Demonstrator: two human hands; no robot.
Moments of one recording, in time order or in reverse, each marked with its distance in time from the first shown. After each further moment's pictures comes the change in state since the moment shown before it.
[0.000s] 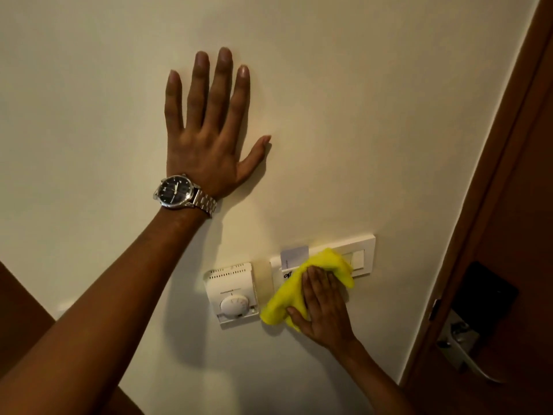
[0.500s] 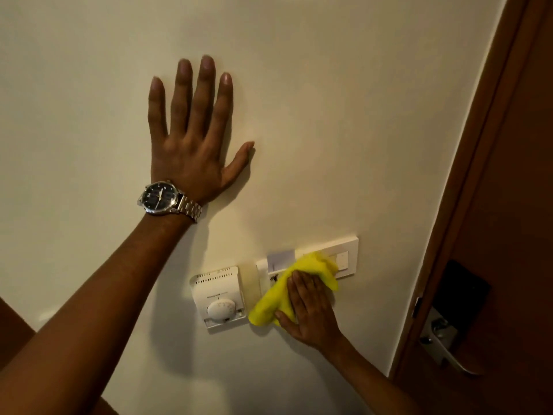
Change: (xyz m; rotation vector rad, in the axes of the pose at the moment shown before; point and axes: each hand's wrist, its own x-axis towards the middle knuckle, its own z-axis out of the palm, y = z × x) left_hand 0.001 -0.001 0.000 -0.014 -0.009 -0.008; right_hand -0.005 0.004 0.000 0.012 -0.027 -0.039
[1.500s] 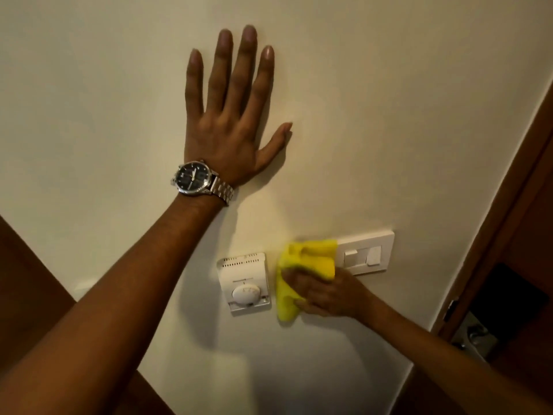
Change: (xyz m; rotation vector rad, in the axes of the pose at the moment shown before) left_hand 0.000 0.002 -0.001 0.017 0.012 -0.004; right_hand 0.066 0.029 -0.014 0.005 -0.018 -0.687
